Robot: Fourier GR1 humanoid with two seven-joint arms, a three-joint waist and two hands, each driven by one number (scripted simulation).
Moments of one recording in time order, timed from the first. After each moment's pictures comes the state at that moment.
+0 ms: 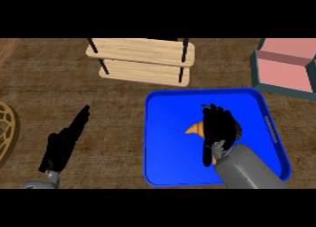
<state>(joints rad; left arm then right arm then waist) -0.02 0.26 -0.14 -1.38 0.02 0.00 0.03 -0.42 -0.21 0.58 -1.35 0.80 0.28 0.99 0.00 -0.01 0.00</state>
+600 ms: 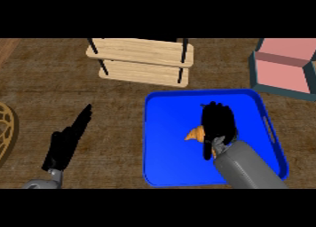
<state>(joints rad) -0.03 0.23 -0.12 -1.37 -0.01 -0.02 0.04 -0.43 -0.19 0.53 -1.29 0.93 0.25 0.87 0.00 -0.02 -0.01</state>
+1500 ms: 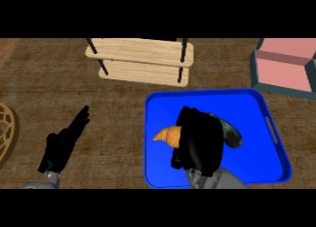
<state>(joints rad) -0.01 0.23 -0.09 -1.39 -0.02 -0.04 0.04 -0.40 -0.03 0.65 -1.71 1.11 0.18 1.20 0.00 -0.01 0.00</state>
